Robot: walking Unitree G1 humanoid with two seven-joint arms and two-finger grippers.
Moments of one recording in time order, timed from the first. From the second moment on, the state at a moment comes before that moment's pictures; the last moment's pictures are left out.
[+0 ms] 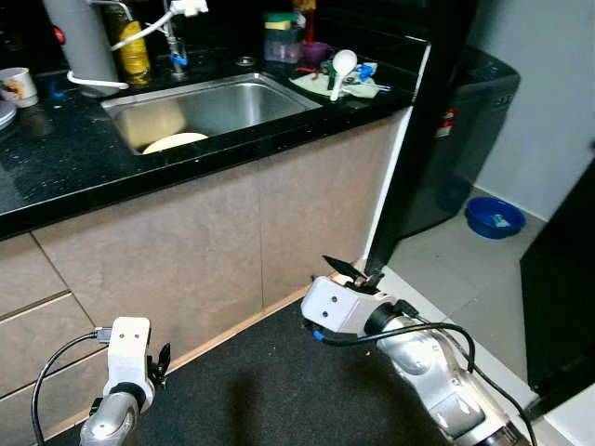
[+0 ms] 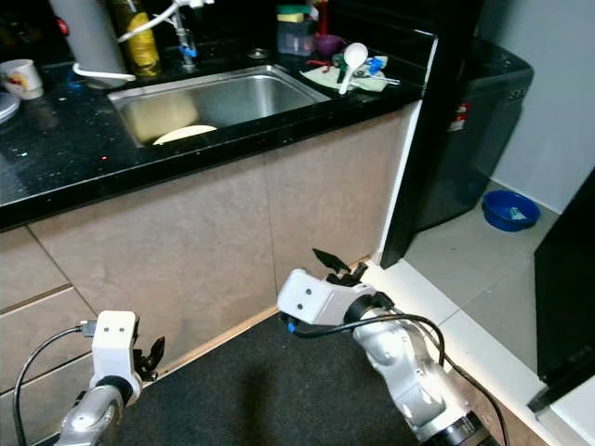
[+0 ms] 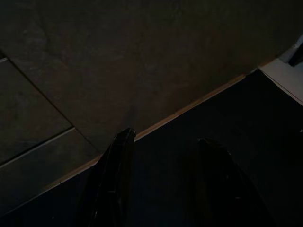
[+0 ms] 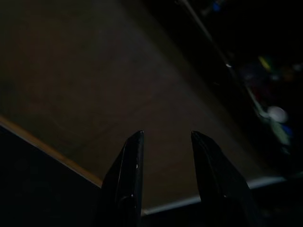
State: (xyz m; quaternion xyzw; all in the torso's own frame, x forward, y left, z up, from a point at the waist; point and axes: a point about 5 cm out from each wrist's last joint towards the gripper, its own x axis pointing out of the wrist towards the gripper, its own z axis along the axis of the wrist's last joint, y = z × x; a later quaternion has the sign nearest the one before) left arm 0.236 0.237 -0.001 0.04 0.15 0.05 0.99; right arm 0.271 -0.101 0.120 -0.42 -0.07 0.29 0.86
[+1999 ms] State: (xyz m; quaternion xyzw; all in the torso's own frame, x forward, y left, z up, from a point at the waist) left arm 0.263 0.119 0.127 0.34 -0.16 -0.15 0.92; right arm 0.242 -0.333 0.021 -0.04 0.29 -0.19 0.94
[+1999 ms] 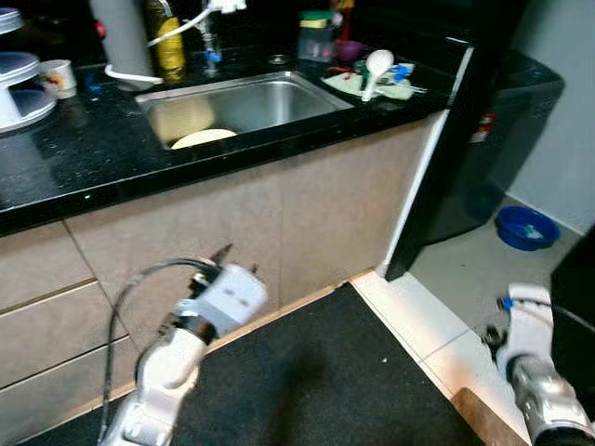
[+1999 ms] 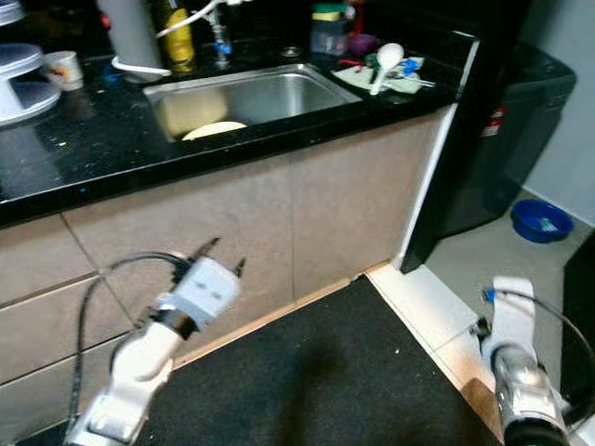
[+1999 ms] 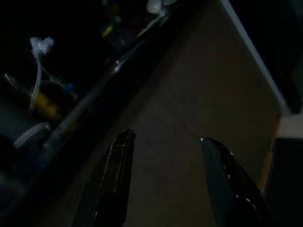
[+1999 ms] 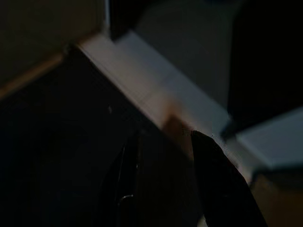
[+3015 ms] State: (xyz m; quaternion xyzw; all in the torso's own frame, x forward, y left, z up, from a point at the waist) left arm 0.254 0.102 0.145 0.38 -0.14 -0.11 0.91; right arm 0.229 -0.334 0.003 -0.04 0.31 -0.13 0.94
